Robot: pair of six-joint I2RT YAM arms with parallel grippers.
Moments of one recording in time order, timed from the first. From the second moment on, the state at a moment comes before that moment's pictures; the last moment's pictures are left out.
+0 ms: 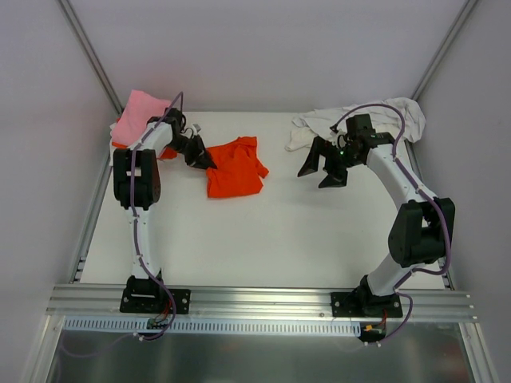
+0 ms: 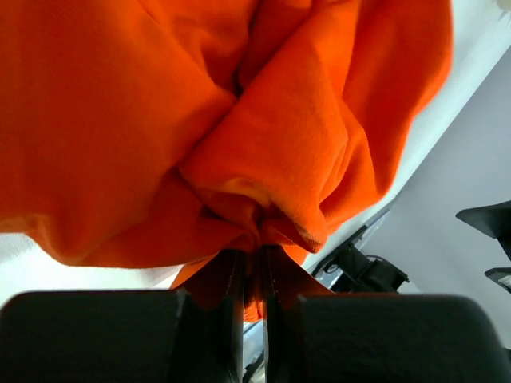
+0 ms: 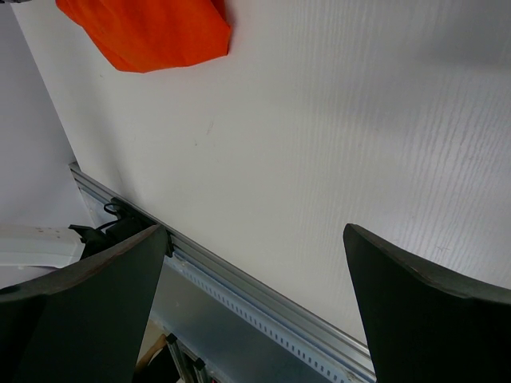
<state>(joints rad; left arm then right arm) -0.04 2.30 1.88 -0.93 0.73 -0.40 0.18 1.66 1.40 -0.88 -0.56 0.40</state>
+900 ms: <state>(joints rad) -0.13 1.81 1.25 -0.54 0.62 -0.42 0.19 1.77 1.53 -0.87 -0.59 0.40</state>
